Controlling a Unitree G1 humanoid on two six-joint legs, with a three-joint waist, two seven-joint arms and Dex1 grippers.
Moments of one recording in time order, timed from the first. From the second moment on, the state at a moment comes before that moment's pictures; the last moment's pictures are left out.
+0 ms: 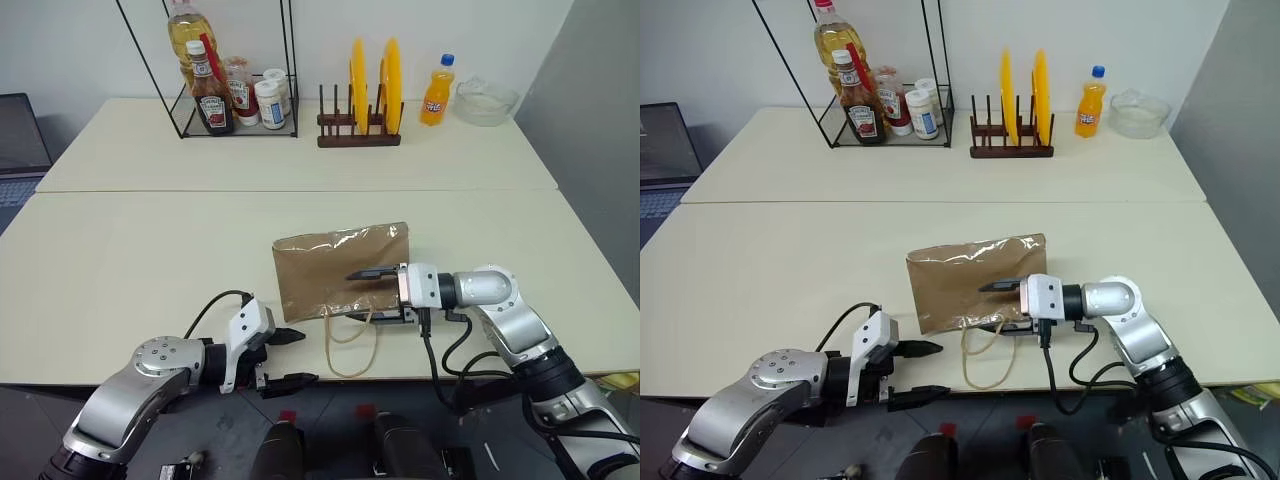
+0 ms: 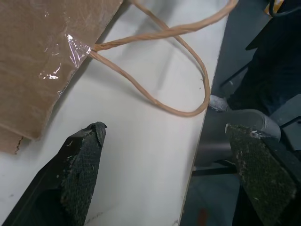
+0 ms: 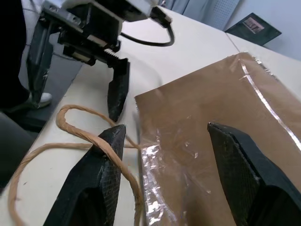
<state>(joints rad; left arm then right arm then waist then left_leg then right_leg) 0.02 0.77 -0.10 -0.41 -0.52 0.62 -0.99 -0.45 -0.52 0.34 0.01 0.21 -0.18 1.16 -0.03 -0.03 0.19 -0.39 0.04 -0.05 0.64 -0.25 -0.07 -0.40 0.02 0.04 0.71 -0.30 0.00</state>
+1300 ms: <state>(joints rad) -0.01 0.77 -0.09 -0.40 -0.57 0.69 -0.97 -0.44 -0.53 0.35 -0.01 0.20 -0.10 1.22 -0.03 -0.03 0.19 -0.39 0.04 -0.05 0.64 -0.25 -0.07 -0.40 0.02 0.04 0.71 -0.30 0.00</state>
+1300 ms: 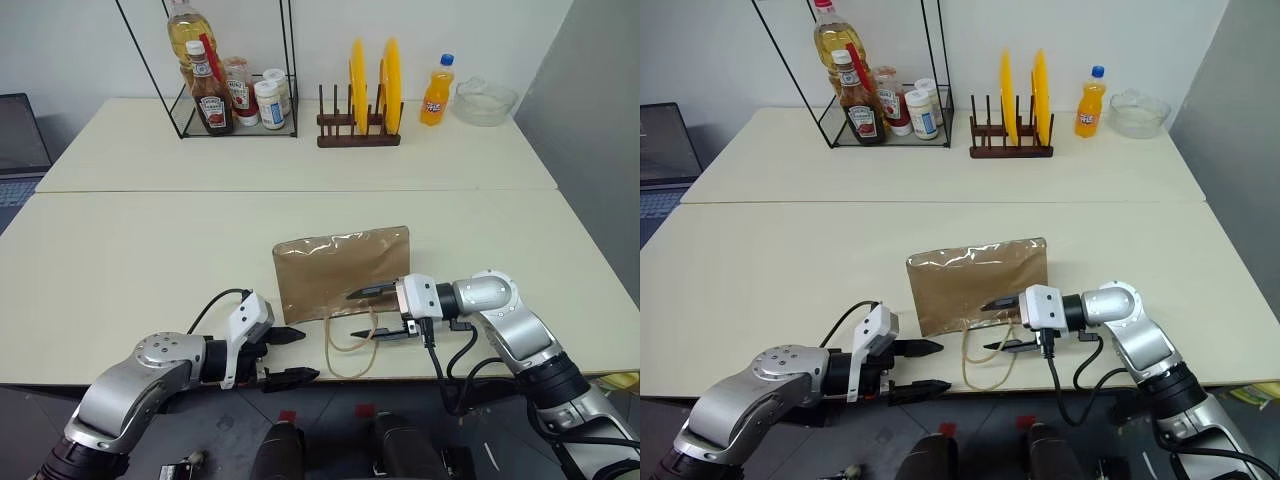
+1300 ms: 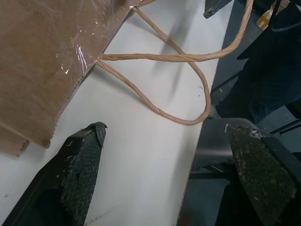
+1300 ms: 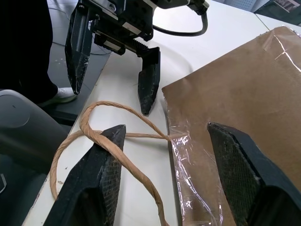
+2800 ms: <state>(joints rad) 0.04 0.87 0.16 -0.44 -0.63 0.71 -0.97 -0.28 -0.73 0.25 -0.18 0.24 -0.01 1.24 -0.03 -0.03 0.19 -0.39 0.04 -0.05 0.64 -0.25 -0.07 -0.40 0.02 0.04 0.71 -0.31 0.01</state>
